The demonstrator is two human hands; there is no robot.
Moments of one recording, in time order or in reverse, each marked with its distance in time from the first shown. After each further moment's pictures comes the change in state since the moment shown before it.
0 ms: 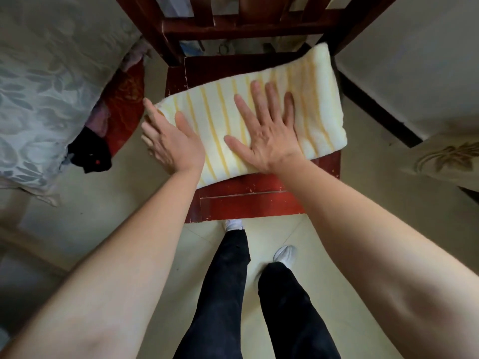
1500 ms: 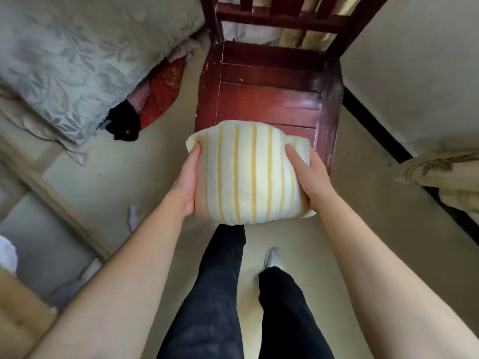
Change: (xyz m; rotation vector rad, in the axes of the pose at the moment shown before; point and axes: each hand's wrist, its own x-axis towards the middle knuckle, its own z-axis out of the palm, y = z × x) left_hand -0.146 -0.094 -0.120 -0.922 -0.941 -0.580; right_hand -0.188 0.012 0.001 1.319 -0.088 0.584
